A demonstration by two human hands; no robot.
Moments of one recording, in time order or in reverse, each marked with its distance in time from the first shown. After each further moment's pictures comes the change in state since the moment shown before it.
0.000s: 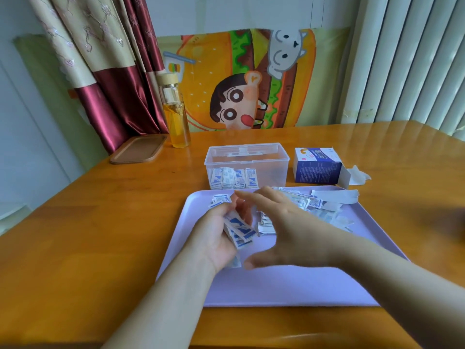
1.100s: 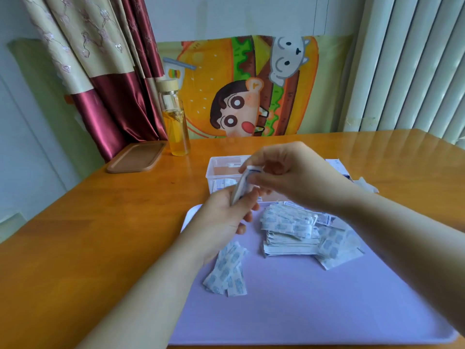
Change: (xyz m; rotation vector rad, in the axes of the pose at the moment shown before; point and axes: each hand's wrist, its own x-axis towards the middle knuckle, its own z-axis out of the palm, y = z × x) left_hand 0.009 0.039 0.017 0.934 -0.191 0.428; right_hand 0.057 -0.014 -0.062 0.218 0.308 -0.014
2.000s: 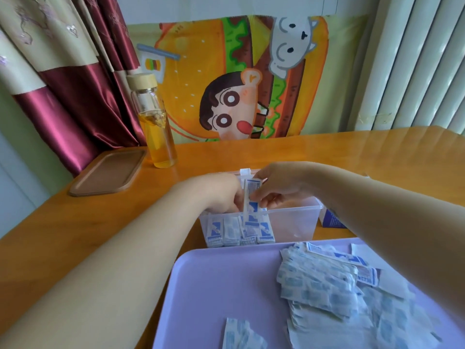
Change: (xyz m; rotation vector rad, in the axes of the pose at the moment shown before) left_hand 0.201 -0.009 -0.056 1.355 -0.485 -0.065; right_hand 0.149 0.137 0.011 0.160 -0.397 0.813
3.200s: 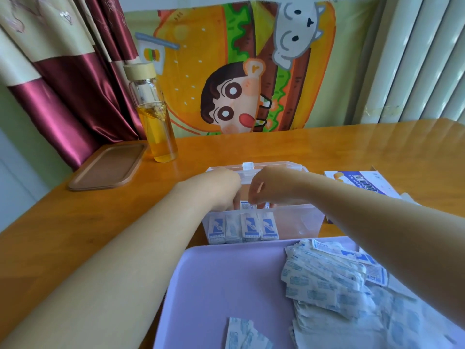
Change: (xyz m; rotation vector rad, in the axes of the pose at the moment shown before) left_hand 0.009 -0.005 0.013 0.081 0.058 -0.069; right_hand 0.001 0.000 0.023 -0.703 0.140 -0.204
